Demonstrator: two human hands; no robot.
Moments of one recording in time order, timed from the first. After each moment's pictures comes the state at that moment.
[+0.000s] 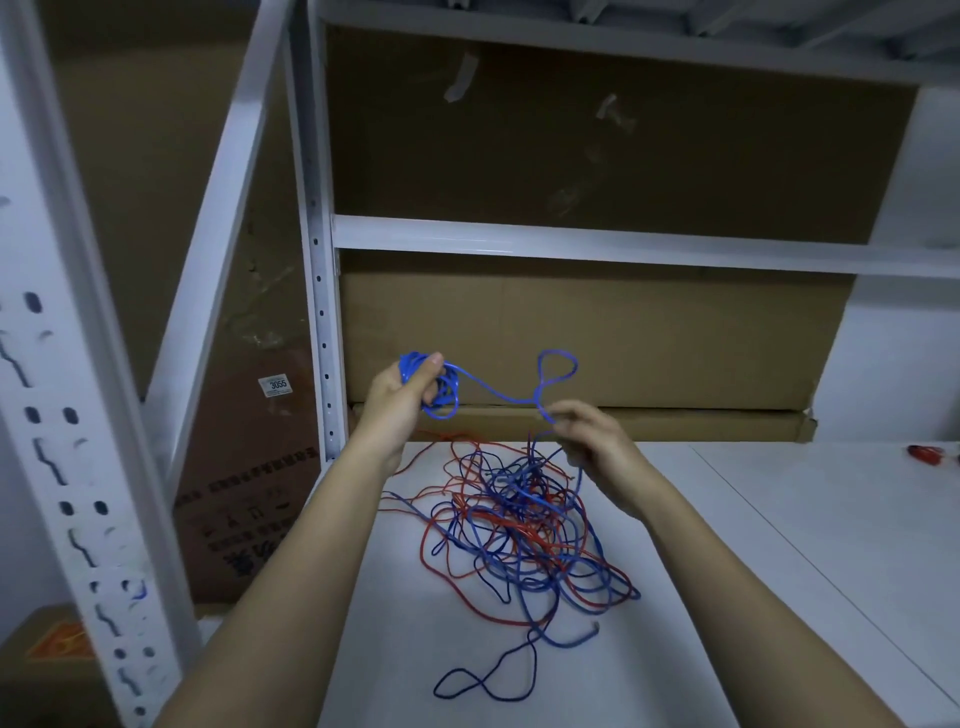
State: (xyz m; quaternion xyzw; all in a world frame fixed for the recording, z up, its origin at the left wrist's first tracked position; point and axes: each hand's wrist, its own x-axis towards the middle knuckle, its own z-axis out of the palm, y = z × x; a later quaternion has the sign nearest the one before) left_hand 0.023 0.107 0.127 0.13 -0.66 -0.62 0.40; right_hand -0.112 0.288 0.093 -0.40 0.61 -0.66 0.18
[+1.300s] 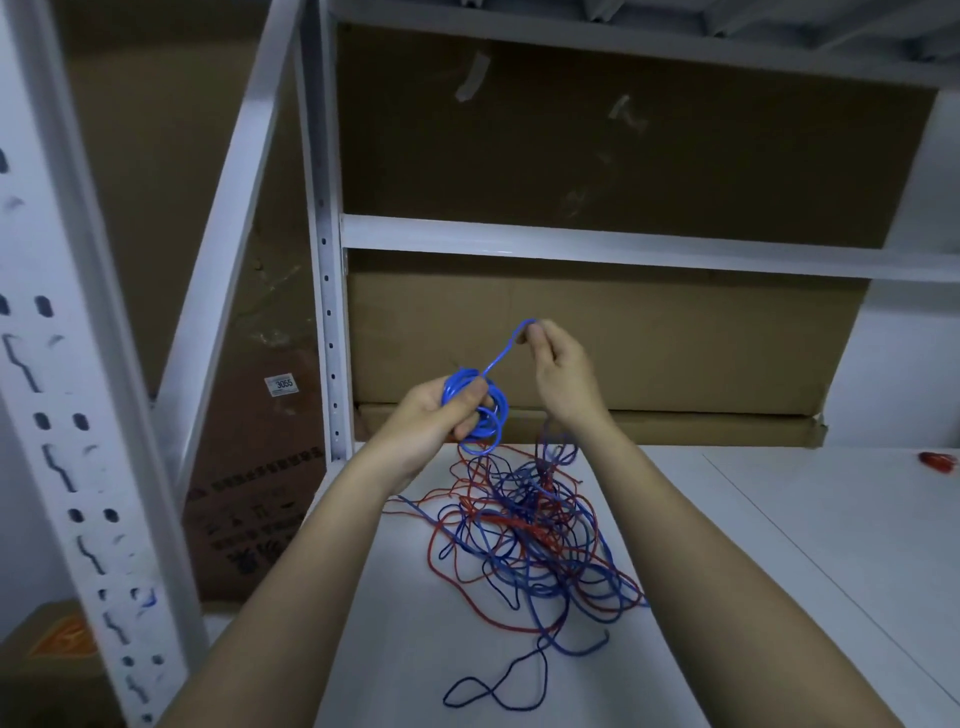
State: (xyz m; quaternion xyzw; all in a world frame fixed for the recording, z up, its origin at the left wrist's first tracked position) left_hand 0.040 0.123 0.130 0.01 -0.73 -0.63 0.27; right_hand -0.108 0.213 0.151 -0.43 0.71 -0.54 -0.16
